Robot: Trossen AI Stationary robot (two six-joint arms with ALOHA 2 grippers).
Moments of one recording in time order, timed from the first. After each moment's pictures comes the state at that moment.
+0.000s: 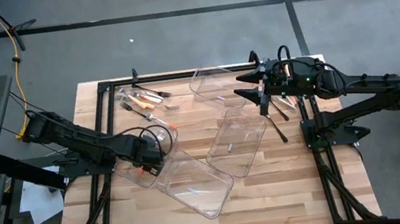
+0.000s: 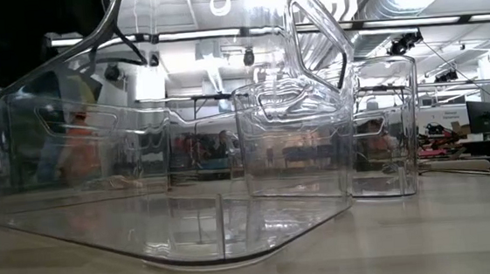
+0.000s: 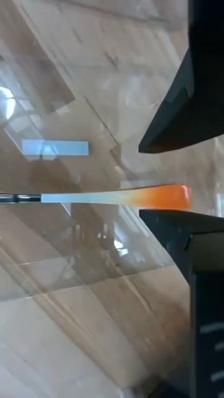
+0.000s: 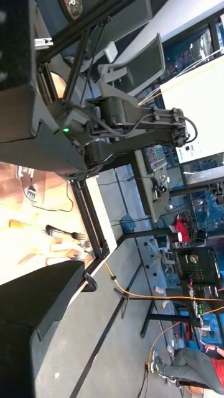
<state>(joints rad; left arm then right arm) -0.26 1.36 0.76 -0.97 -0.08 -1.20 -0.12 0.98 1.04 -0.15 0.11 0.20</state>
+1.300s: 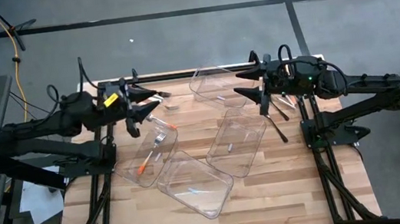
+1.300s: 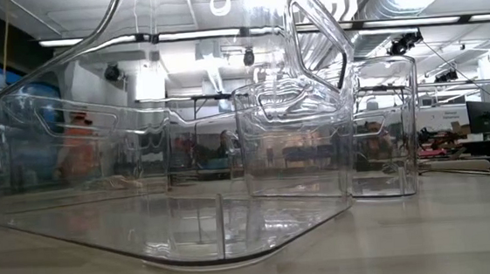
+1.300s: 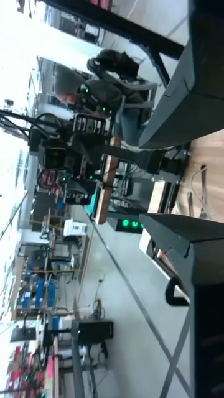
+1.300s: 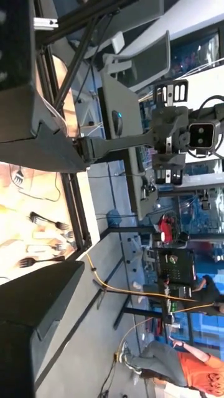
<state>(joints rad) 0.03 0.82 0.95 -0.06 -0.21 -0.14 -0.12 0.98 1.04 -0.09 0.11 0.07</state>
